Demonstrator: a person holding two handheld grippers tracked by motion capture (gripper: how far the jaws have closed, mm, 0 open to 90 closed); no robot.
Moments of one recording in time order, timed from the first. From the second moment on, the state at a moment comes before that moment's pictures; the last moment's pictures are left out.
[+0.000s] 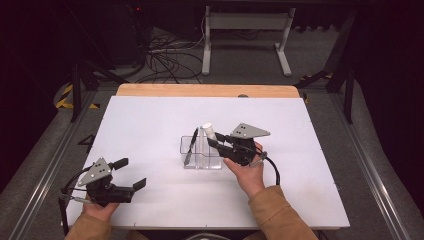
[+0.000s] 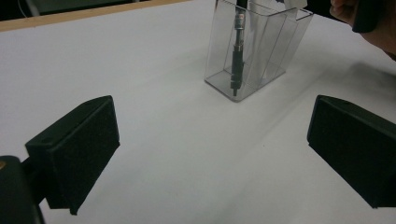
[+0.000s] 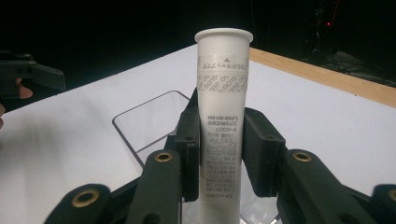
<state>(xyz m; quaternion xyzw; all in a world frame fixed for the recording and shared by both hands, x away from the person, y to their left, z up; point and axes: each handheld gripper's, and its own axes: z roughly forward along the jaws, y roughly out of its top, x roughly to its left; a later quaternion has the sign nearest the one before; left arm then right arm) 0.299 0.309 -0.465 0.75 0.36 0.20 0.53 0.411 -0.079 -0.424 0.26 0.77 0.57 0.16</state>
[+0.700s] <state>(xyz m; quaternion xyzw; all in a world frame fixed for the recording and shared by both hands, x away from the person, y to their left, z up) 0.301 0.309 -0.465 0.75 0.36 0.20 0.52 0.409 -0.080 -0.436 0.27 0.78 0.55 0.16</state>
